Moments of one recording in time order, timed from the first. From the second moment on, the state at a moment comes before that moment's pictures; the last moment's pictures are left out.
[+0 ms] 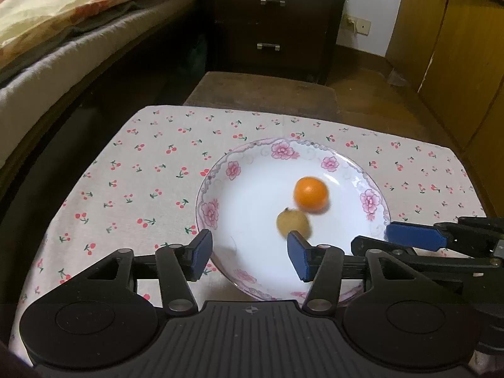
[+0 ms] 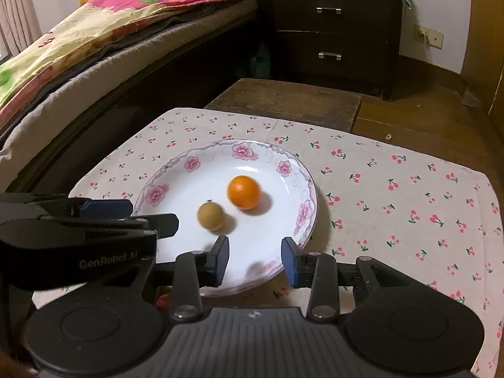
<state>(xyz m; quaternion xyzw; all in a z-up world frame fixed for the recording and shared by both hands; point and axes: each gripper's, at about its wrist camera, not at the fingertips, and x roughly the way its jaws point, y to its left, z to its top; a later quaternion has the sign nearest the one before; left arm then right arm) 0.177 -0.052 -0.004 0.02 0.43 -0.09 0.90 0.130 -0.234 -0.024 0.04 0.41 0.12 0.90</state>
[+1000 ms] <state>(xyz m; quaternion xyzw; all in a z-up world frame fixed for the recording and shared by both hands) 0.139 -0.010 0.004 0.01 0.43 -0.09 0.90 0.084 -0.220 -0.018 0.04 0.42 0.13 0.90</state>
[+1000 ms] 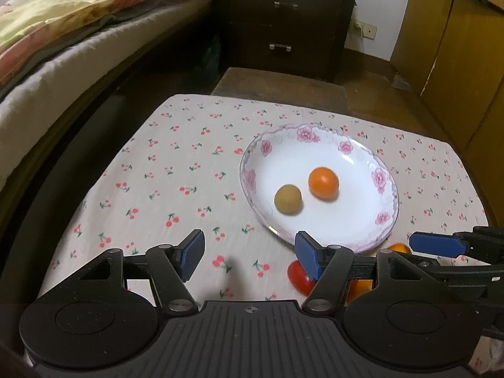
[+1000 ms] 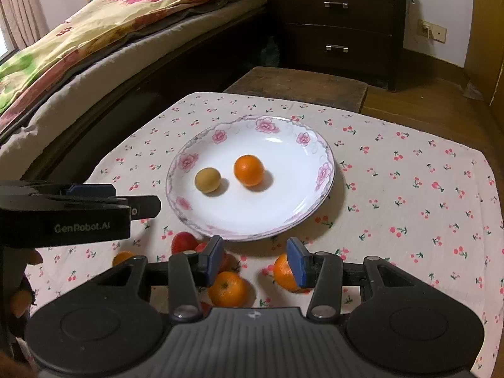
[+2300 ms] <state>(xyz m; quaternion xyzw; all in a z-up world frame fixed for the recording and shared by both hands) 0.081 0.016 -0.021 0.02 0.48 -0.09 0.87 0.050 -0.190 -0.049 0.01 0.47 0.16 0.87</state>
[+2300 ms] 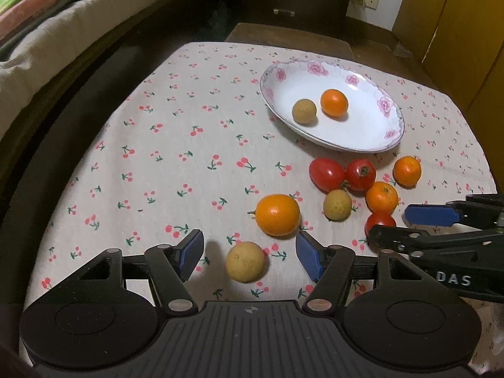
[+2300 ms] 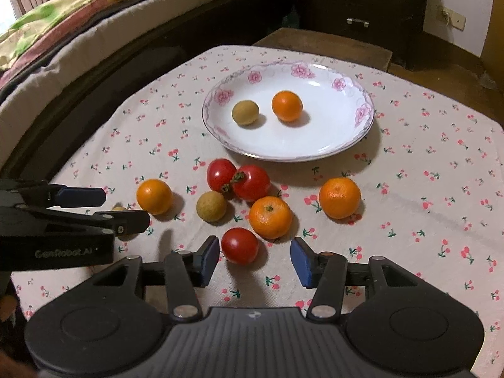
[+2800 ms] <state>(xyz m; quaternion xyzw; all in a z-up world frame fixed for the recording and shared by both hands) 0.078 0.017 -0.032 0.04 0.49 -0.08 0.87 0.055 -0.180 -0.056 -0.01 0.47 0.17 0.87</state>
